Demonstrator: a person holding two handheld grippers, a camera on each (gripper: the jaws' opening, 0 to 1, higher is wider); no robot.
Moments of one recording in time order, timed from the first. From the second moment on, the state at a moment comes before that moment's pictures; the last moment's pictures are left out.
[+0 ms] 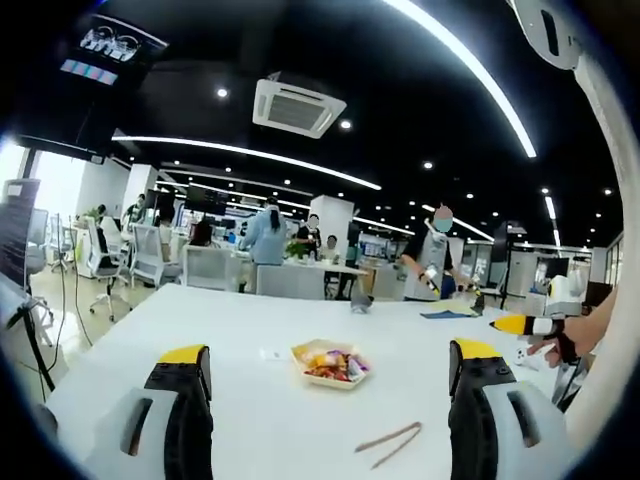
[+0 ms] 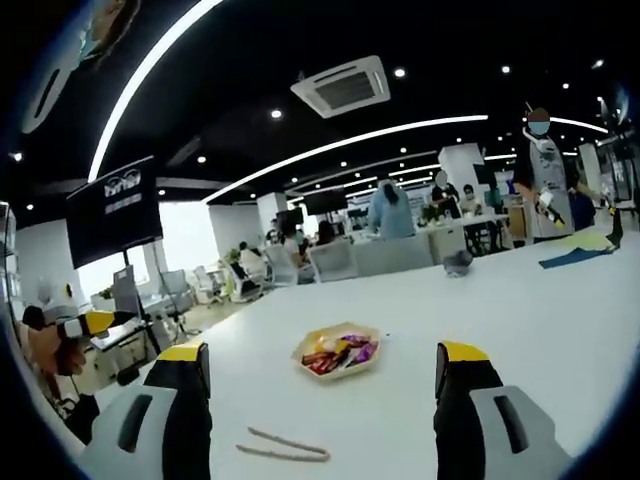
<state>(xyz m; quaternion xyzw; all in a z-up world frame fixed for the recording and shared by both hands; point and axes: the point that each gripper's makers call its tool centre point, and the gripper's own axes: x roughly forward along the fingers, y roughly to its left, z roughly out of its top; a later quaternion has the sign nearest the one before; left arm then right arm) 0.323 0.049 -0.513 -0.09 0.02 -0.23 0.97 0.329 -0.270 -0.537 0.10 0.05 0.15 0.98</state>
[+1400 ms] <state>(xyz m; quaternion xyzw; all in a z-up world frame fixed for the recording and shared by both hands) 0.316 0.056 -0.506 -0.11 0.01 -0.22 0.97 0.333 -0.262 -0.536 0.10 0.05 0.16 0.98</state>
